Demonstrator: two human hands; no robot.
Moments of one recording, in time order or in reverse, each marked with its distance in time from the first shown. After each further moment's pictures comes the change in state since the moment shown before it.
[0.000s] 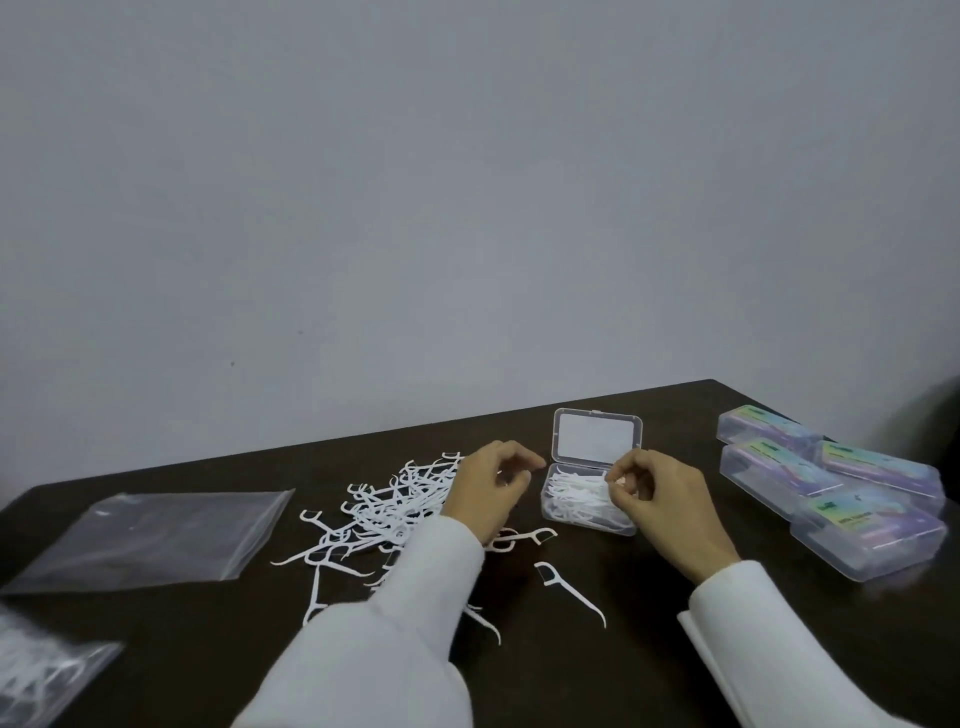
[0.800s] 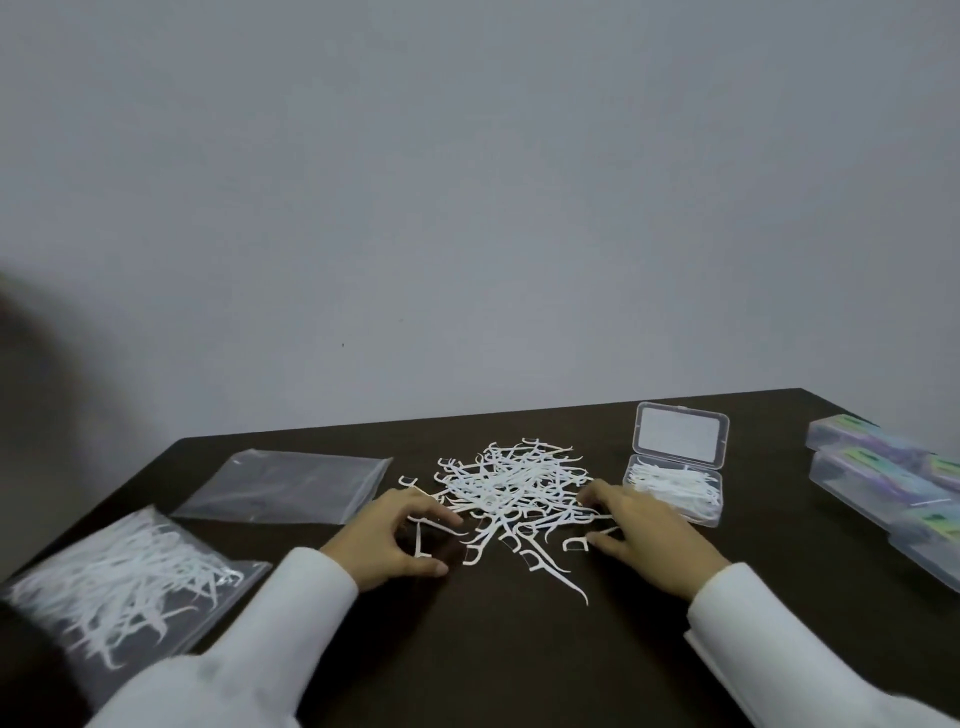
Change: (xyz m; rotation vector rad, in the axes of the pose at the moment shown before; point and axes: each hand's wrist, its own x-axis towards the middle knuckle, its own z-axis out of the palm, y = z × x) left_hand -0.116 -0.057 -0.145 0.277 -0.218 -0.145; right_hand -0.025 -0.052 0.049 -0.375 -0.454 -0.342
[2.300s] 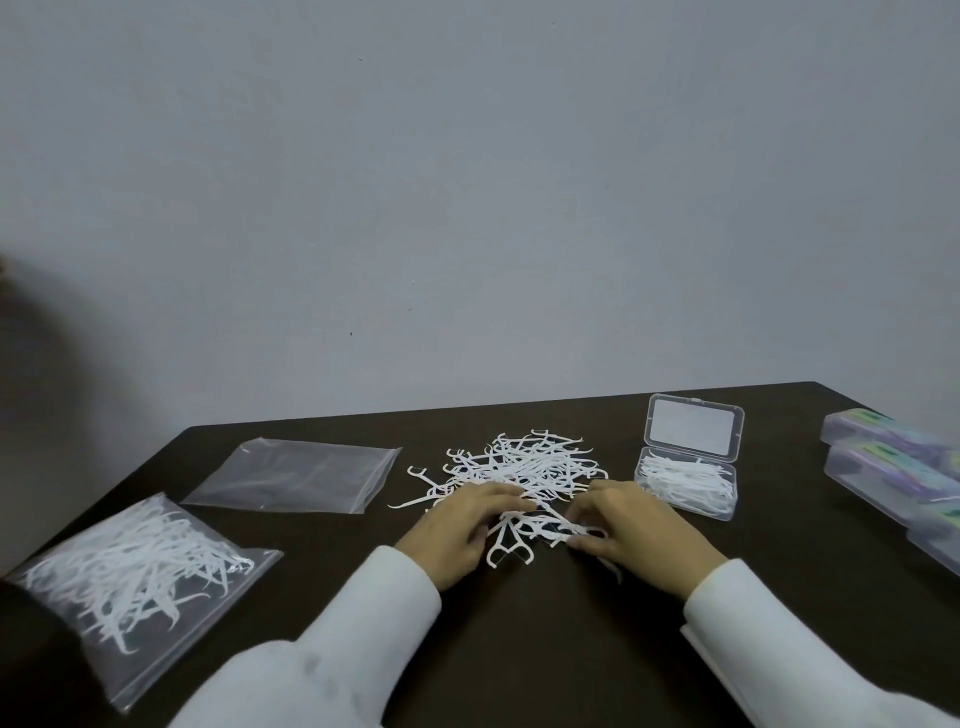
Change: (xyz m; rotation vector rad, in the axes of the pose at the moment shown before) left_hand 0.026 0.023 0.043 0.155 0.059 0.245; right_hand 0.010 -0.016 0.006 -0.014 0.000 -0.091
